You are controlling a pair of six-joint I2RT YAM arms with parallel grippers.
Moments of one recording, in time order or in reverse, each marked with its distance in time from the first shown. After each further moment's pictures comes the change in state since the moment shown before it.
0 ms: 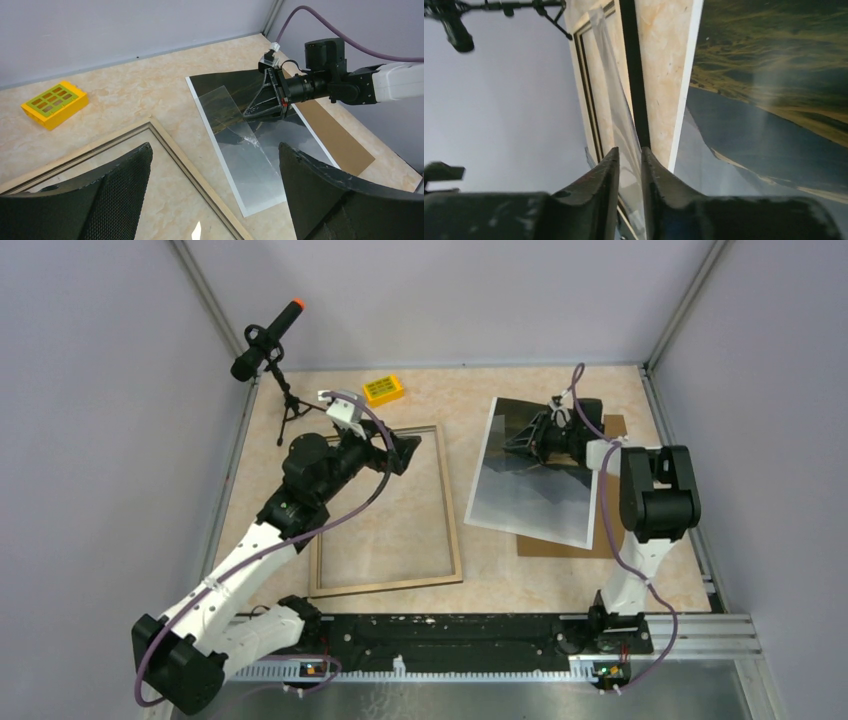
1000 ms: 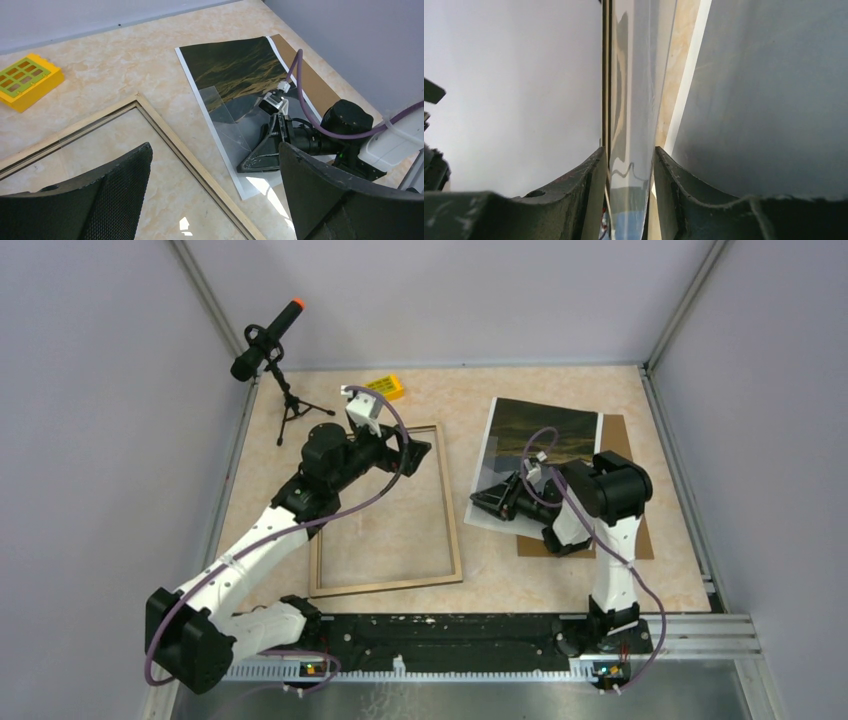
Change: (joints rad) left arm 0.000 0.120 0.030 -0.033 0.067 0.001; right arm 0.262 0.237 -0.629 1.376 0.152 0.427
